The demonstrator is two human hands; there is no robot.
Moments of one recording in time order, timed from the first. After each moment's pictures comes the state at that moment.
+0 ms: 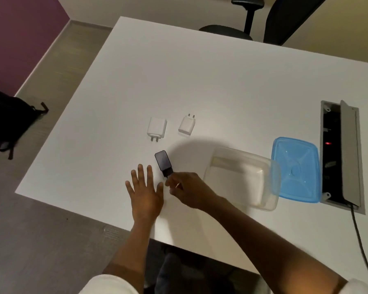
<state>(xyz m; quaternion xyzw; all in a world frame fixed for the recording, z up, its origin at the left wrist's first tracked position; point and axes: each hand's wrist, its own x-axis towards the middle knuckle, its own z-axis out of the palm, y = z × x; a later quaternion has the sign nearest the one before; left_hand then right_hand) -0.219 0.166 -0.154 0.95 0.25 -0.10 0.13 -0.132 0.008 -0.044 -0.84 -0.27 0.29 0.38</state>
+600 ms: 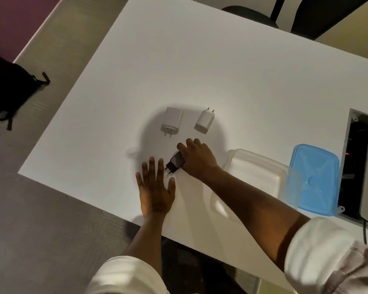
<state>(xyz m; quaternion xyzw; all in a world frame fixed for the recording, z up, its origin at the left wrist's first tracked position) -0.217 0.168 -0.162 0.95 0.26 -0.06 0.13 -0.062 0.068 -0.091 -0.91 -0.36 0.17 0.06</state>
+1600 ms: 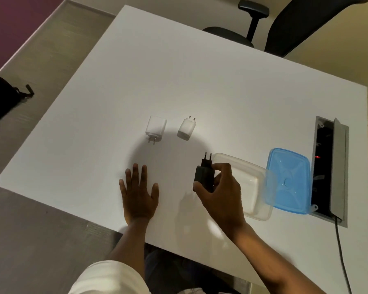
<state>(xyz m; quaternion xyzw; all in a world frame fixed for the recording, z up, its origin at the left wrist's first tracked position) -0.218 0.167 -0.168 0.96 0.26 -0.03 0.12 -0.142 -0.038 -0.002 -0.90 -0.03 0.08 0.42</state>
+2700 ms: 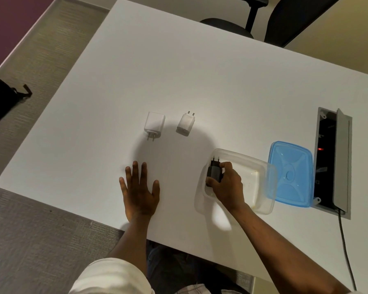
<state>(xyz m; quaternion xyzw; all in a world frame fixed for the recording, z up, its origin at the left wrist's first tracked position) -0.217 0.166 -0.162 0.96 0.26 -0.05 0.12 -0.109 -0.071 -0.089 -0.93 0.06 0.17 0.33</state>
